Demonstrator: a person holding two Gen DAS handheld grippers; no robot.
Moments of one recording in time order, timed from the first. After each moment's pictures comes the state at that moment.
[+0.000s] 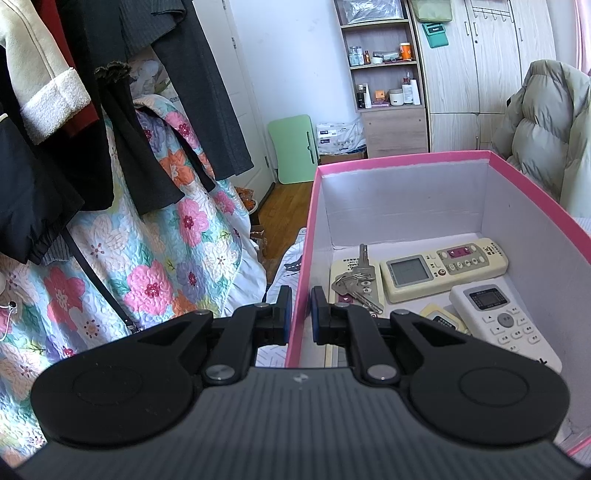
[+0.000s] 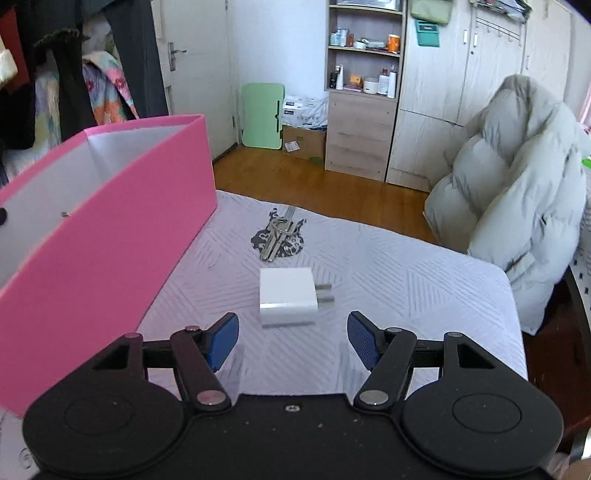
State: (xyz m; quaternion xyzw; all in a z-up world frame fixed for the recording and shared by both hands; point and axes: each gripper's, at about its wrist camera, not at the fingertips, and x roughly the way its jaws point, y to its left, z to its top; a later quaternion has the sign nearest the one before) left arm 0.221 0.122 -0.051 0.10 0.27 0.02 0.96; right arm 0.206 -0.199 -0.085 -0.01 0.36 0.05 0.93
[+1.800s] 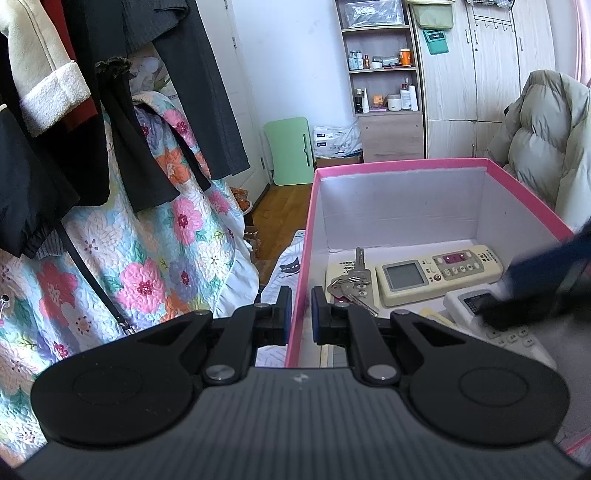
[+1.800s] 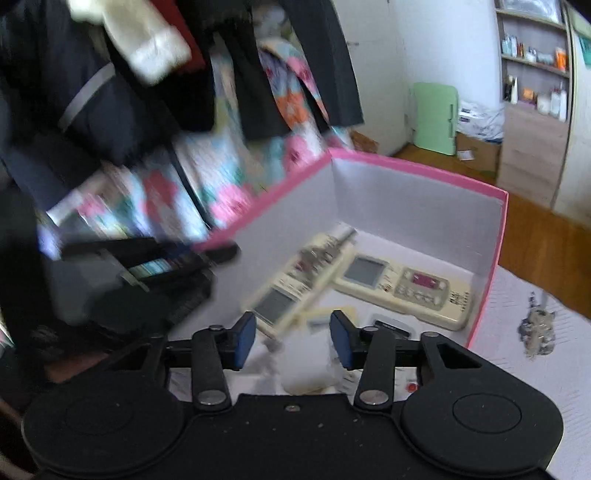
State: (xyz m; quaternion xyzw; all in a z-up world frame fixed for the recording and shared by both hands) left arm 0.220 0.125 -0.051 0.09 0.27 0.02 0.96; right arm 0.219 -0.081 -0.014 0.04 0.36 0.32 0.87
